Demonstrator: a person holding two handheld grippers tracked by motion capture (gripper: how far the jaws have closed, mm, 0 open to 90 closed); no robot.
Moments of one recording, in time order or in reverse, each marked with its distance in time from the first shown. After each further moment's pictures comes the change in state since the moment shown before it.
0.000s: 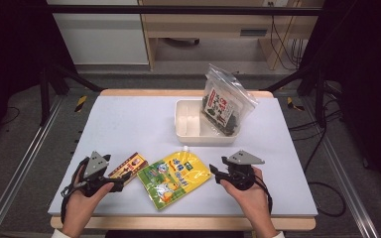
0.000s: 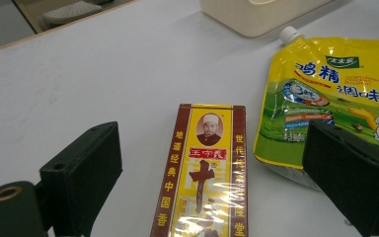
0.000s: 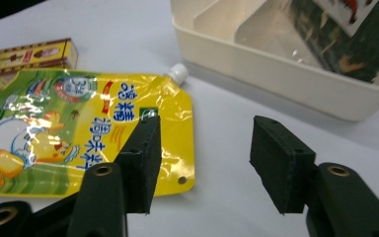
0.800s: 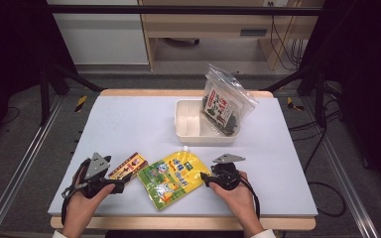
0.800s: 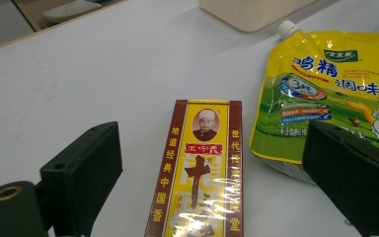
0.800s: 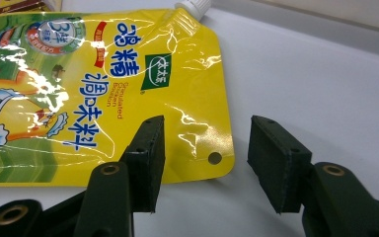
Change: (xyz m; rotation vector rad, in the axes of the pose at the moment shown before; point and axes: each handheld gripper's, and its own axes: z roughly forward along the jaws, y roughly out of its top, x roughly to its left) left arm -0.006 -0.001 0.000 0.008 0.000 0.015; right arm 0.009 -0.019 0.048 0.195 0.054 0.075
